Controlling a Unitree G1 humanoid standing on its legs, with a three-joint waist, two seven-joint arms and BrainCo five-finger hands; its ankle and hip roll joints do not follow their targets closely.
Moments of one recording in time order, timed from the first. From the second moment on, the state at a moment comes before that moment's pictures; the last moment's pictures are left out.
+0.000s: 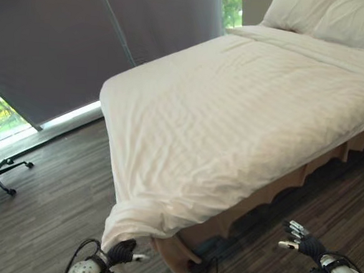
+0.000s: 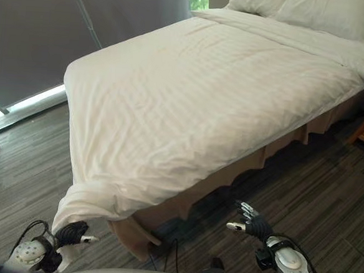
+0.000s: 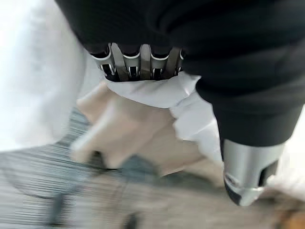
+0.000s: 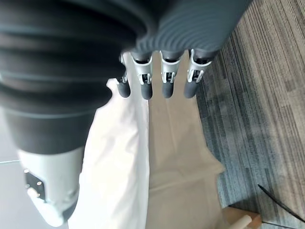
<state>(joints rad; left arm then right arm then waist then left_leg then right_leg) 0.31 0.72 -0.27 0.38 0.10 -0.11 -0.41 0.26 -0.63 0.15 0.33 0.27 -0.11 0.29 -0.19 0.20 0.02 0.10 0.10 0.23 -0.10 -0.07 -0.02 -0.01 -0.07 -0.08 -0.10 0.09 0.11</state>
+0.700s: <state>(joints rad) 0.30 0.55 -0.33 0.57 0.45 -0.12 -0.44 0.26 -0.62 0.22 0.33 0.27 -0.08 0.34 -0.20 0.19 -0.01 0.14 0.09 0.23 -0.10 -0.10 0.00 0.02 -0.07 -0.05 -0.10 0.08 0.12</state>
